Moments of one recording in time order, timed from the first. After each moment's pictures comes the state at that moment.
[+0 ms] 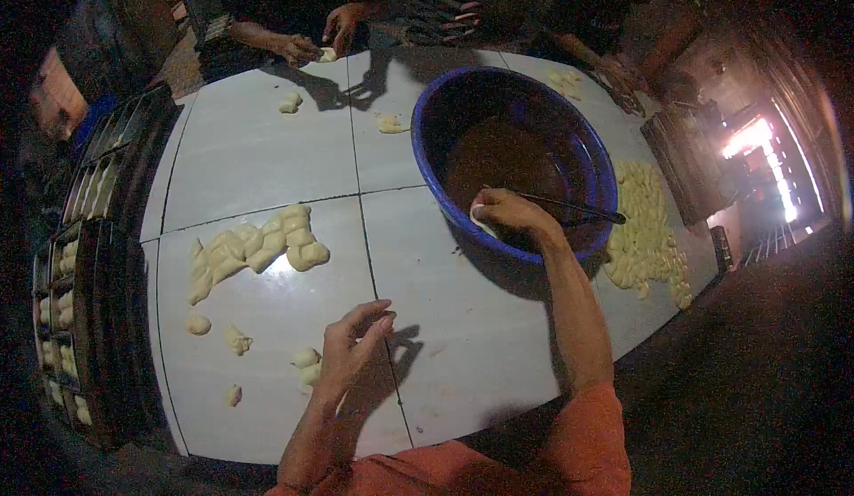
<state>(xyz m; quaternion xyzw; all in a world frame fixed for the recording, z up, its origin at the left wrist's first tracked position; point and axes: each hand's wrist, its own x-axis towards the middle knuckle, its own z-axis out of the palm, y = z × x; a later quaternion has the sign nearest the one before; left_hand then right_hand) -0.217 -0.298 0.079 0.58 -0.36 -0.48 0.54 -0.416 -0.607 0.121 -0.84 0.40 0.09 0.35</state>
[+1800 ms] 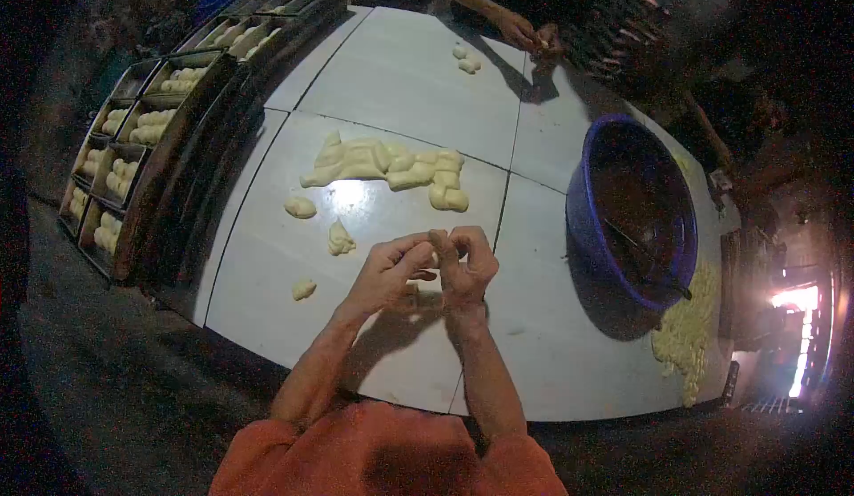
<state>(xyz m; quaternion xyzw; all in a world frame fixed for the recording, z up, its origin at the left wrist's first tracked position) -0.135 -0.224 0.091 0.49 -0.23 -0.49 0.69 -0.231 -0.333 0.063 -0.74 0.22 -0.50 0.40</state>
